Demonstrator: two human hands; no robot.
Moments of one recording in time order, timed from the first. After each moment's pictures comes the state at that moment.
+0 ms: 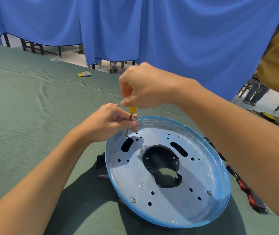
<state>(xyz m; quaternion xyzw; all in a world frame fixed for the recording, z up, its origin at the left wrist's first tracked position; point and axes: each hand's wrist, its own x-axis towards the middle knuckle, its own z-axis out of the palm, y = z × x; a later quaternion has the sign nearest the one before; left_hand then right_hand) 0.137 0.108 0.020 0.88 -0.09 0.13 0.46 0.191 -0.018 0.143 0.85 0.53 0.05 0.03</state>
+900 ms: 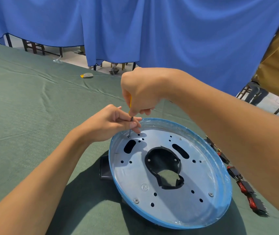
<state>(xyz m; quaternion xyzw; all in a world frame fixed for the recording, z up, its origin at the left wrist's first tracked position) 0.136 0.117 0.018 0.85 -0.12 0.10 0.49 0.184 0.001 0.153 0.86 0.50 -0.02 0.14</state>
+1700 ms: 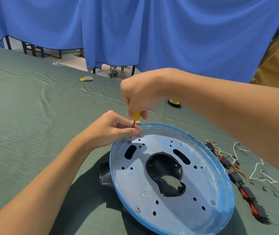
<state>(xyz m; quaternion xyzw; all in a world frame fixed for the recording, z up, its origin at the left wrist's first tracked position) 0.138 0.114 0.012 0.84 -0.08 0.11 0.53 0.193 0.013 0.157 0.85 0.49 -0.06 0.20</state>
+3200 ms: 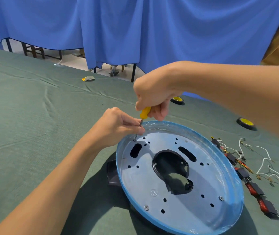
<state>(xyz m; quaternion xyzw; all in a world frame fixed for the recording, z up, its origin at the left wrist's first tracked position) 0.142 0.113 0.012 0.85 -0.05 0.19 0.48 0.199 0.003 0.158 0.89 0.41 -0.16 0.09</state>
